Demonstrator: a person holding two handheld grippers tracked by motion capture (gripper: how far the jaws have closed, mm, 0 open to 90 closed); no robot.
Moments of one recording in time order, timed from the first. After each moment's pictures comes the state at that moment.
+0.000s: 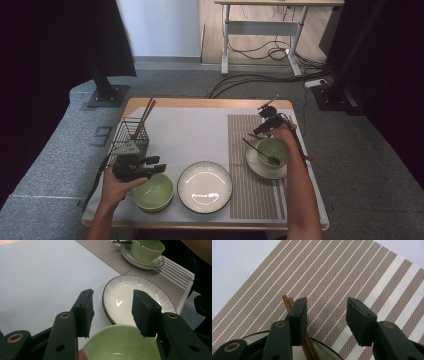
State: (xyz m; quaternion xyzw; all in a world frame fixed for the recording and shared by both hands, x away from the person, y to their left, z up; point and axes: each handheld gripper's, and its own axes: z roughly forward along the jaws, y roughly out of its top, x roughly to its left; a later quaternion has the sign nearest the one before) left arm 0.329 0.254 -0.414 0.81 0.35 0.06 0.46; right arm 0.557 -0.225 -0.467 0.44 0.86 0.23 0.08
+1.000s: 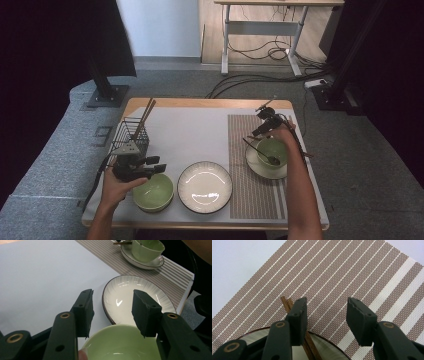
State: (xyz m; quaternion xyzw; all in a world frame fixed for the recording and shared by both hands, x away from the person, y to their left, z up) left arm 0.329 0.253 -0.414 0.81 0.35 0.06 0.46; right arm 0.554 -0.219 -0.467 0.42 0.88 0.22 0.08
